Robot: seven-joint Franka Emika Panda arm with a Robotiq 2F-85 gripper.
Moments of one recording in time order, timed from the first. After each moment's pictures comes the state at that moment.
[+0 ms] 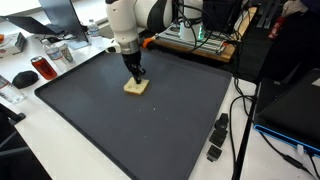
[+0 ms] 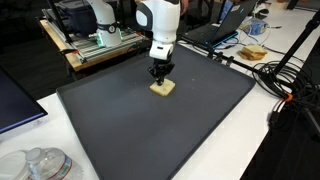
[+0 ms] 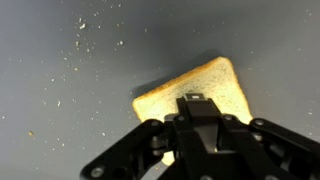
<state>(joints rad) 0.04 0.46 -0.06 -2.16 -0.04 2.59 0.22</state>
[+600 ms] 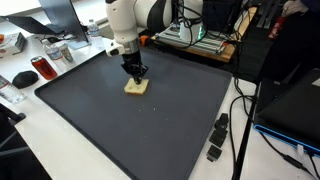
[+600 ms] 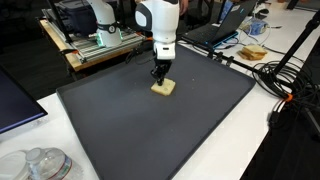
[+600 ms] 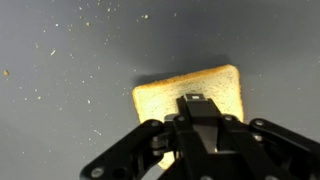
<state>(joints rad) -0.02 0.46 -0.01 -2.17 -0.06 2.61 -0.16</state>
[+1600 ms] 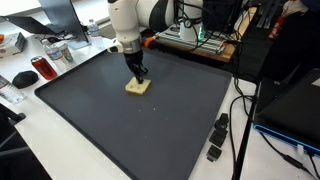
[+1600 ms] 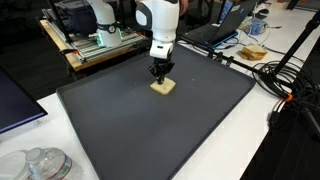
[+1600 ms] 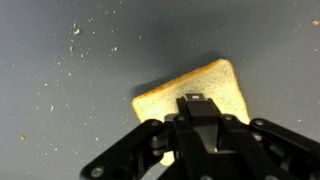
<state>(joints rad) 0.02 0.44 -0.04 -2.19 -0.03 2.61 0.20</state>
